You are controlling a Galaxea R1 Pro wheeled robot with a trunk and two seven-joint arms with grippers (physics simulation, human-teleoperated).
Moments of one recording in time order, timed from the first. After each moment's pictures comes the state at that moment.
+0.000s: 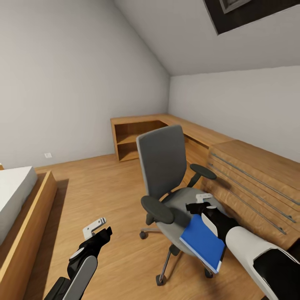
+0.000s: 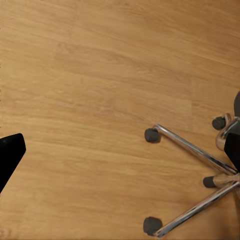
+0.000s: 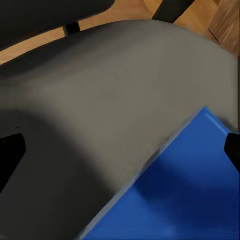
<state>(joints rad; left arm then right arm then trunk) -0.20 0.04 -0.28 -1.51 0.77 0.36 0.79 -0.93 -0.09 0.52 -0.29 -0.43 0.15 -0.05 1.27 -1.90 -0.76</state>
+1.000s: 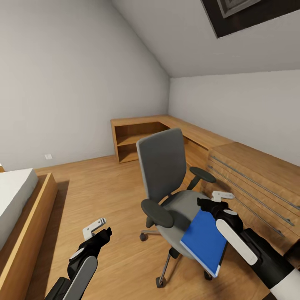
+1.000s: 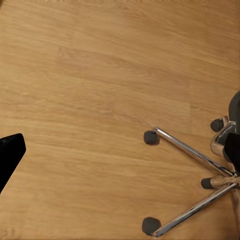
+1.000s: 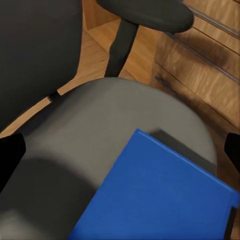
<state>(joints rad) -0.20 0.04 -0.28 -1.51 0.77 0.36 0.79 -0.56 -0.37 0.53 -1.37 -0.84 0.45 -0.67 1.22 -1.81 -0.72</state>
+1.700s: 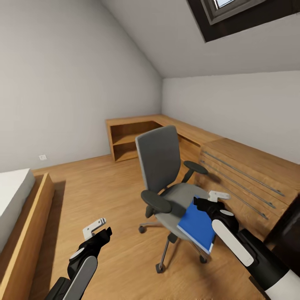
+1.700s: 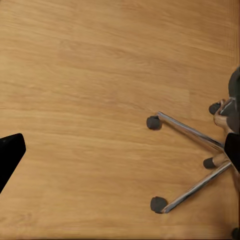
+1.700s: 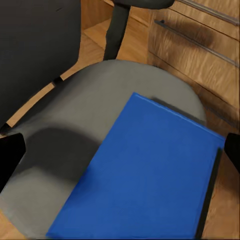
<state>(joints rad) -0.20 0.04 -0.28 -1.51 0.77 0.36 0.79 -0.56 -0.33 0.53 -1.39 -0.85 0.43 -0.70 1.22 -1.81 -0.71</state>
